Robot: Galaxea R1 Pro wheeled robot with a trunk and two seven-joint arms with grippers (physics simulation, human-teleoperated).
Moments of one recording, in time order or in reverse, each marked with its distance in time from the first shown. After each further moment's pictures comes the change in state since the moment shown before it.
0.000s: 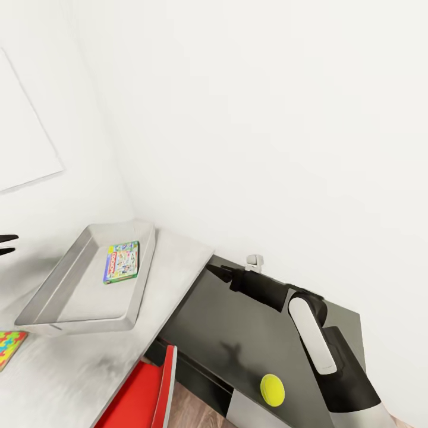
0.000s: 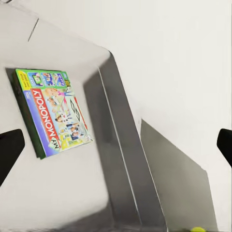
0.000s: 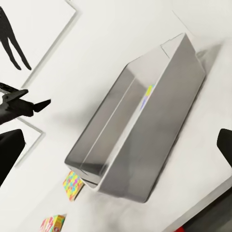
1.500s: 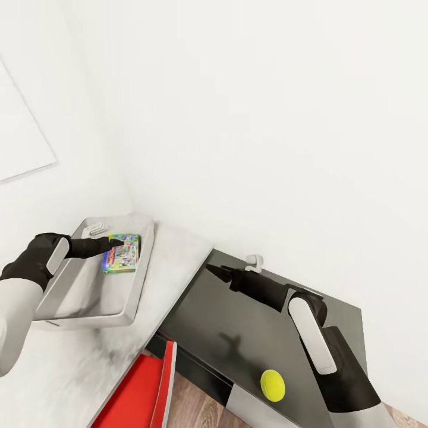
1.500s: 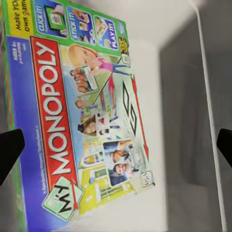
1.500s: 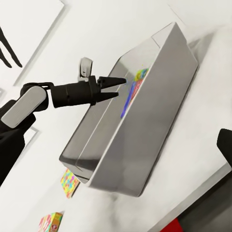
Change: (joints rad) left arm -0.013 -0.561 -0.023 -0.134 0.037 -0.042 1.070; right arm 0.000 0.001 0.000 0.000 0.001 0.001 -0.004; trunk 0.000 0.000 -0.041
